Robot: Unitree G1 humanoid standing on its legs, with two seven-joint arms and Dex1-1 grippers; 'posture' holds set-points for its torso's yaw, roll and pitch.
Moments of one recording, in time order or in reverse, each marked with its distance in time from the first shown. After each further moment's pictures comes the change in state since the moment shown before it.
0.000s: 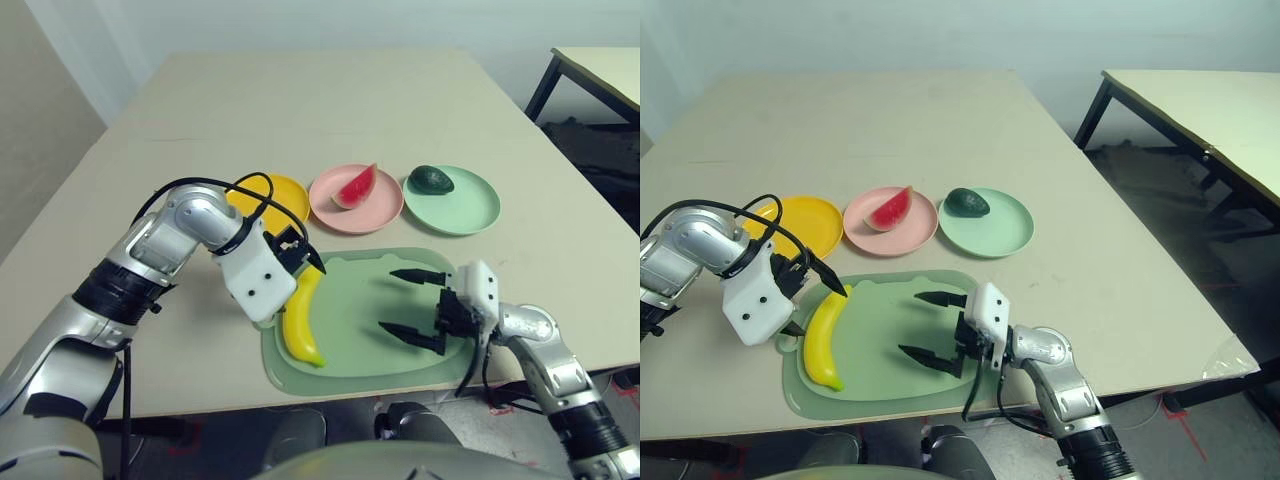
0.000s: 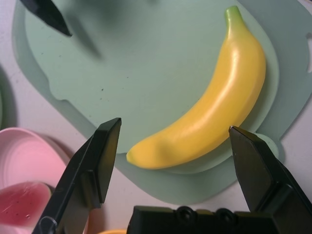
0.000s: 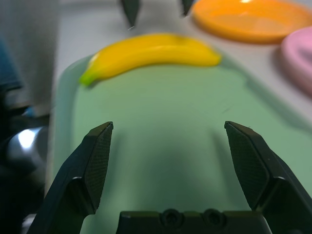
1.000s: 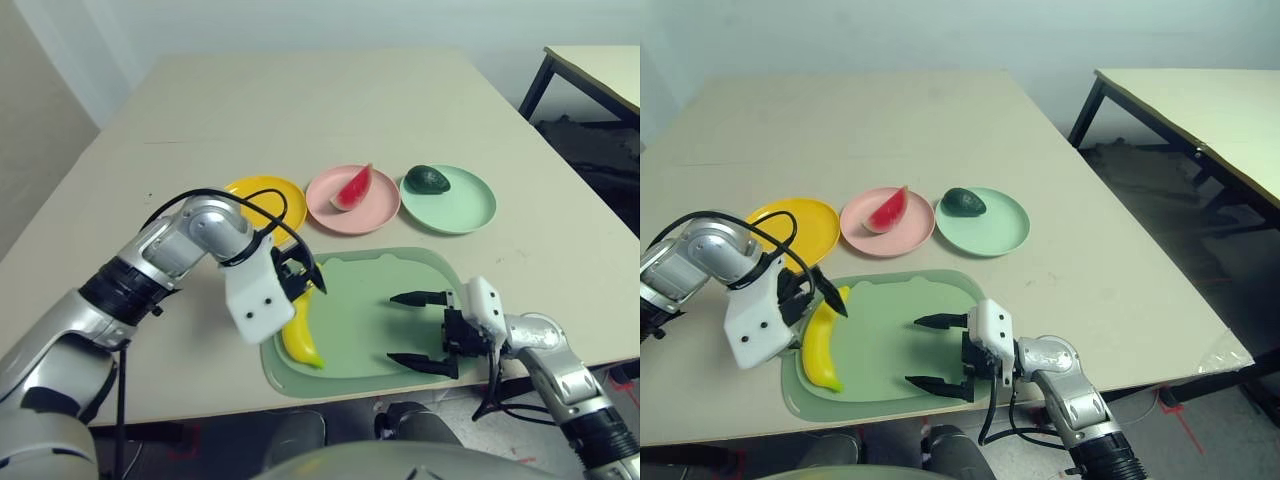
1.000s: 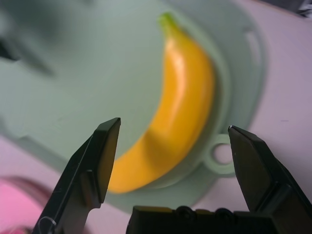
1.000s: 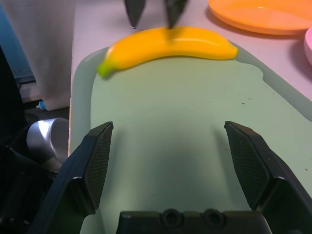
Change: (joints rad) left arm -0.016 0.143 -0.177 -0.080 -0.034 -0.119 -0.003; right arm -0.013 -0.003 0.019 0.018 0.002 -0.024 0.020
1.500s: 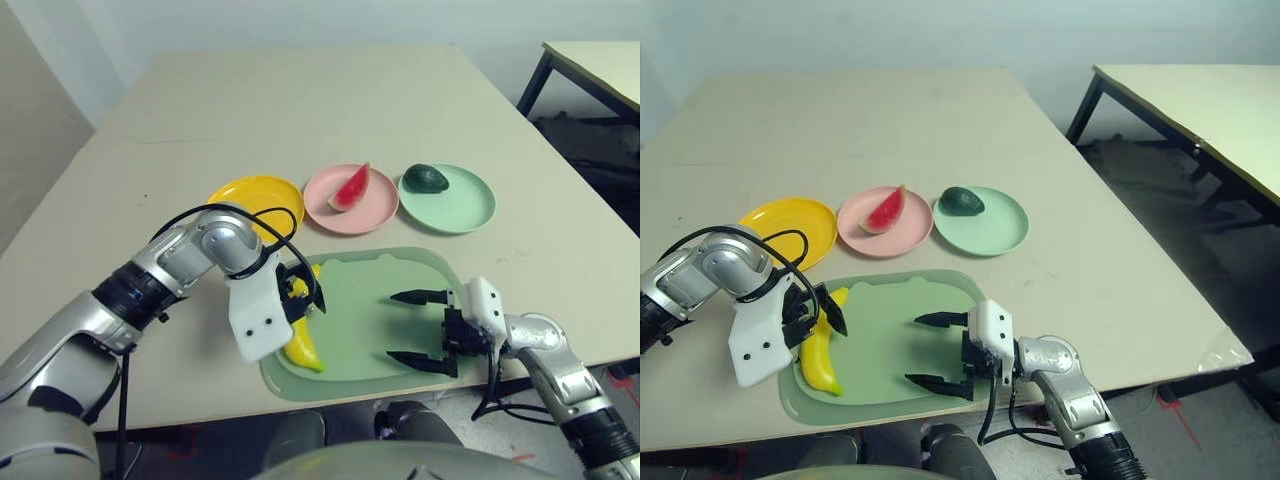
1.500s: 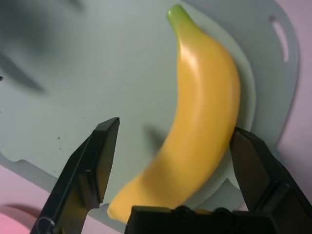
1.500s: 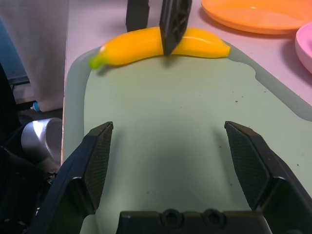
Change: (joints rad) left arm -0.004 -0.143 -0.013 0.129 0.108 -0.090 0.034; right arm 0.003 -0.002 0.002 -0.001 -0.002 -0.017 -0.010
